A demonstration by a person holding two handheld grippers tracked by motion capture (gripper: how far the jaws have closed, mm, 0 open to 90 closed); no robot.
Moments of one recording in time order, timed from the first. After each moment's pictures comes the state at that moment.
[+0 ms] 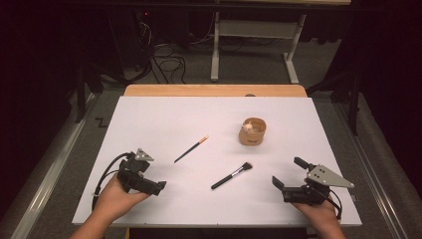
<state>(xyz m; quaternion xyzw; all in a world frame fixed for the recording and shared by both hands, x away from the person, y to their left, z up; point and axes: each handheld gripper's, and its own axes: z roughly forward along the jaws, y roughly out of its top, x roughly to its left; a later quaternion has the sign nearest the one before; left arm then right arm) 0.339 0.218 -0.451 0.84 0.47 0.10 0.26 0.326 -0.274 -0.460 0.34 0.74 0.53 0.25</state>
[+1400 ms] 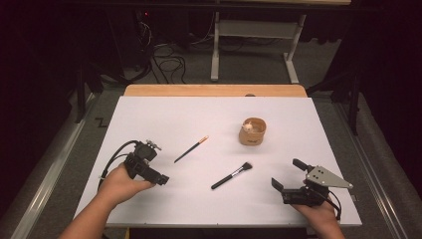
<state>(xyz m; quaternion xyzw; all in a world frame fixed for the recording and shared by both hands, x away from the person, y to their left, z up) 0.374 0.201 -0.434 0.86 0.47 0.03 0.20 0.325 -0.274 -0.465 0.34 0.74 0.52 0.24</state>
